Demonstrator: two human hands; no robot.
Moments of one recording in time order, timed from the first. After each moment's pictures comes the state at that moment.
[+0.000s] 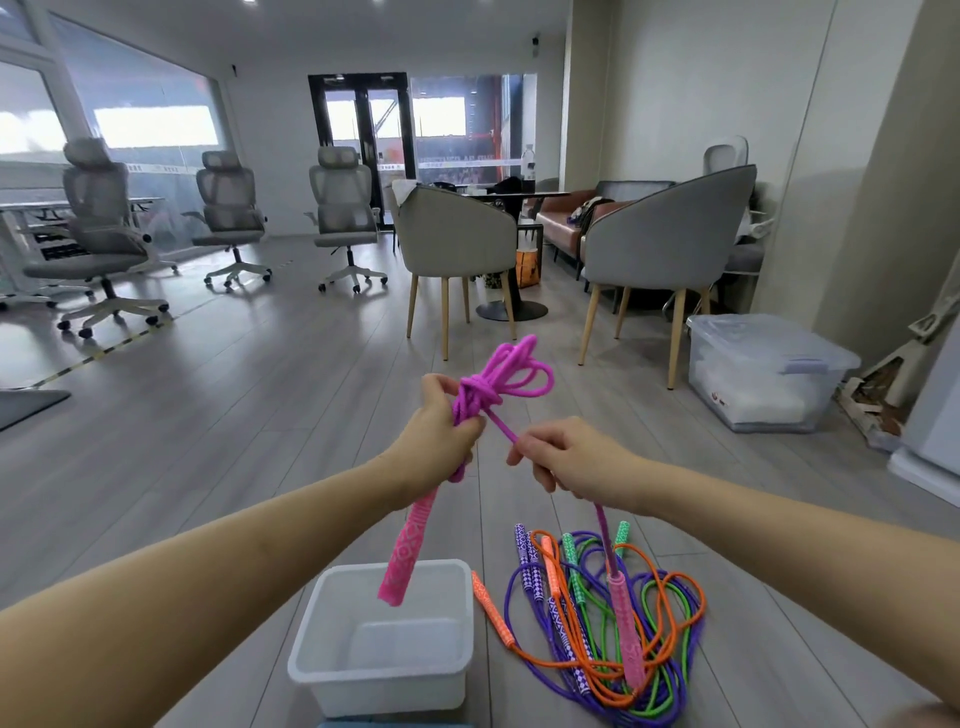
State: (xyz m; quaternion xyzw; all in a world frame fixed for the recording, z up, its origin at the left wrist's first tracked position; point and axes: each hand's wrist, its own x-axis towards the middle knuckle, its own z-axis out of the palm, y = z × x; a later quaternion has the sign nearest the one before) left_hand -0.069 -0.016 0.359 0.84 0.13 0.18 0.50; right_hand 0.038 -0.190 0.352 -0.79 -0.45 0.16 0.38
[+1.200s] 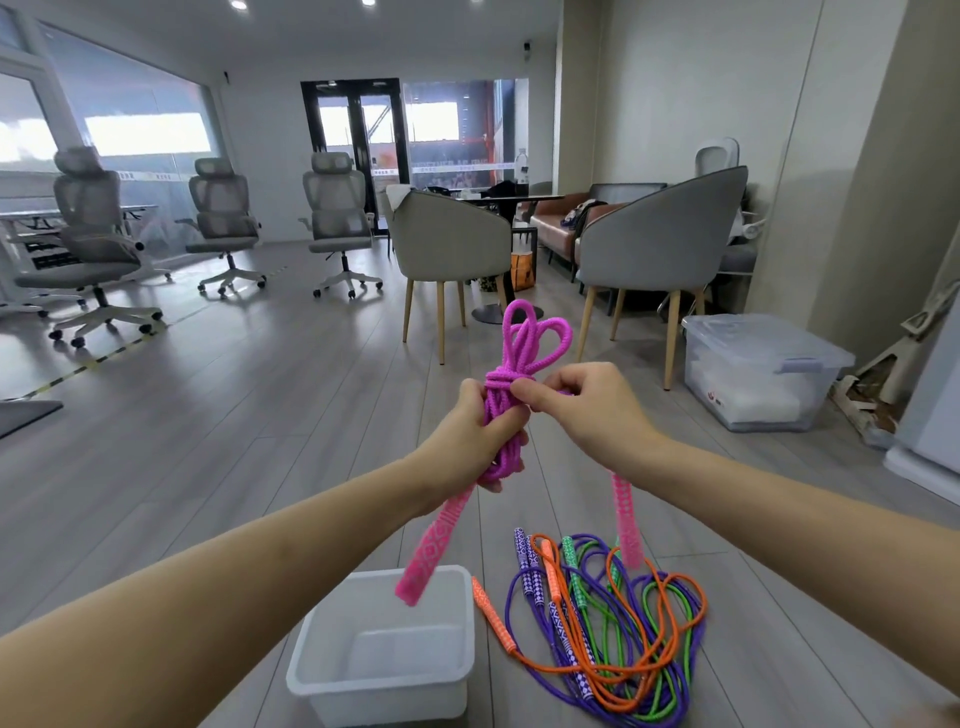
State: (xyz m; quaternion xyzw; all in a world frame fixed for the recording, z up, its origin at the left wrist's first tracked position) left_hand -0.064 -0.047 0.376 0.81 0.06 0.13 0.57; right_hand 0.039 -0.187 0.386 -0.76 -0.37 -0.01 0.54
